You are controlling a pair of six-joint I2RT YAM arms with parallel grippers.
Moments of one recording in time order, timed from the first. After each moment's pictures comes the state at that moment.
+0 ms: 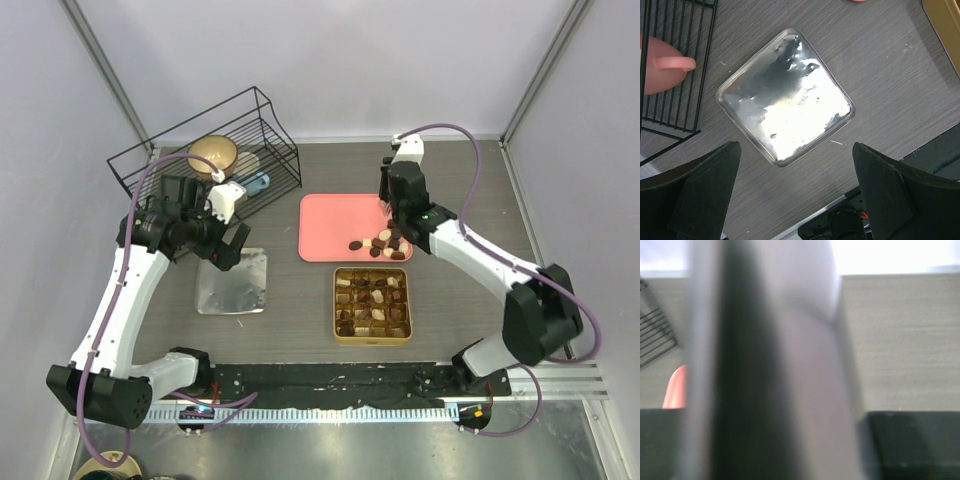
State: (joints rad) left arm -0.19 1.14 1.28 -1.10 0.24 0.38; right arm 0.53 1.44 1.07 0.06 0.51 0.18
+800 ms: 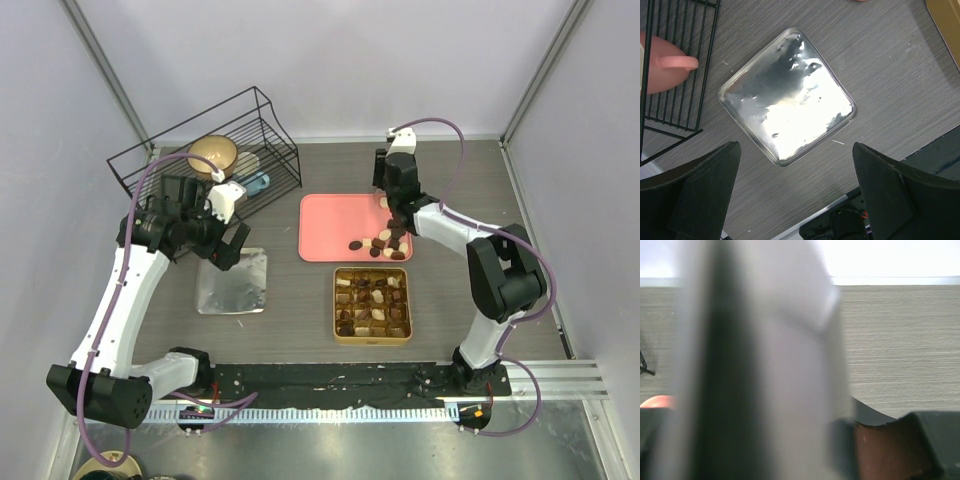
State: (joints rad) left arm -0.19 1.14 1.28 -1.10 0.23 0.39; right arm 0.41 1.76 1.15 0.34 0.42 0.11
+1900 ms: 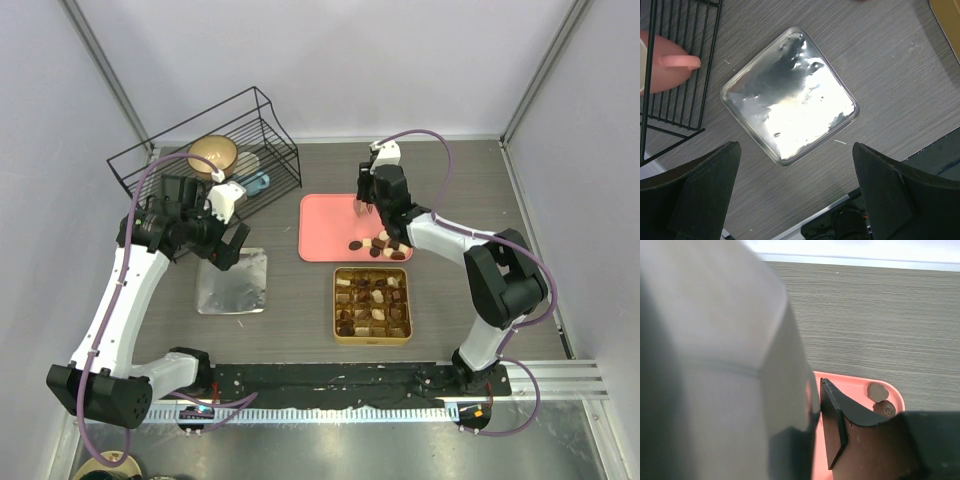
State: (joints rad) left arm -0.19 1.14 1.28 -1.10 0.22 0.39; right arm 0.49 1.73 1.08 0.36 0.31 0.17
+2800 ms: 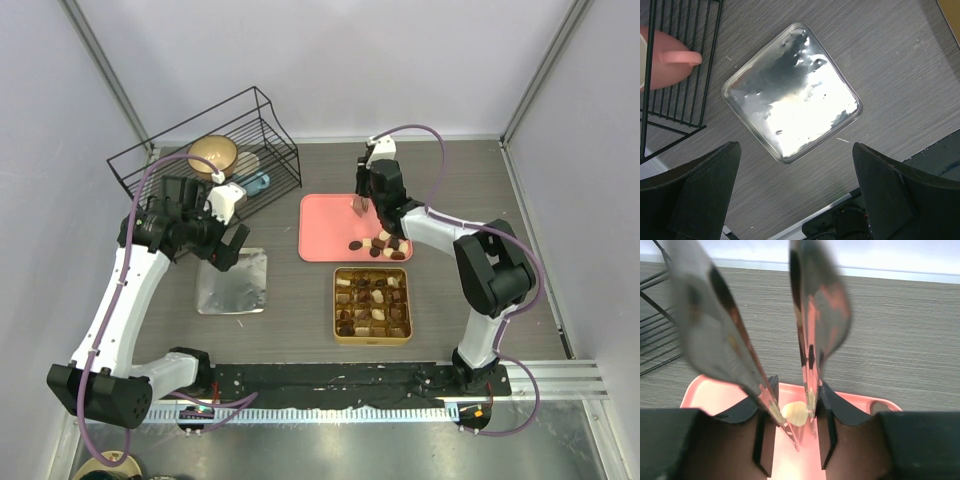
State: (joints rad) left arm -0.19 1.14 1.27 -1.10 0.20 0.39; right arm 0.48 1.82 1.15 0.39 0.30 0.15
